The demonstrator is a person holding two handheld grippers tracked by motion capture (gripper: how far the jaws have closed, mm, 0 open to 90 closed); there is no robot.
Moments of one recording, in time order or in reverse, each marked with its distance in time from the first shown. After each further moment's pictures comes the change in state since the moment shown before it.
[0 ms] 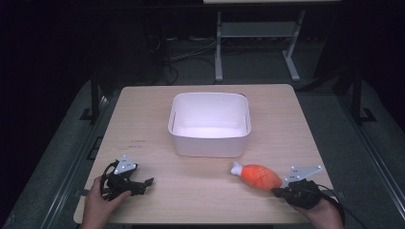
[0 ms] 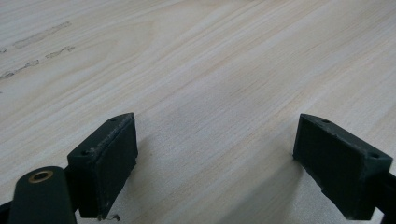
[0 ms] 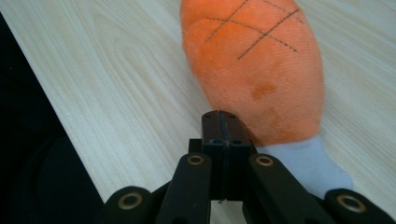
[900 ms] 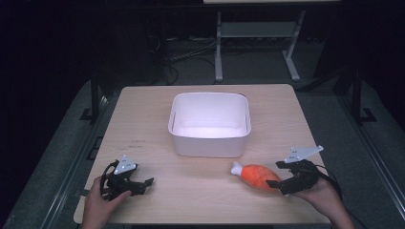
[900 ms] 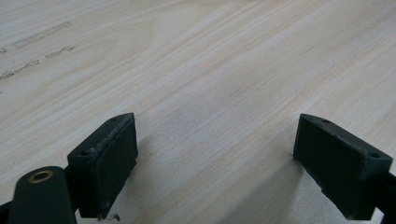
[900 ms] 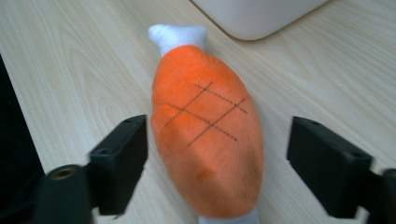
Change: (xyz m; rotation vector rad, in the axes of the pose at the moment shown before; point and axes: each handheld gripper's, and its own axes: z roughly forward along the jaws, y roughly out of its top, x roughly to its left) left arm 0.000 0.000 0.000 0.000 0.000 0.000; right arm -0.025 0.043 -0.007 -0.067 0.009 -0.045
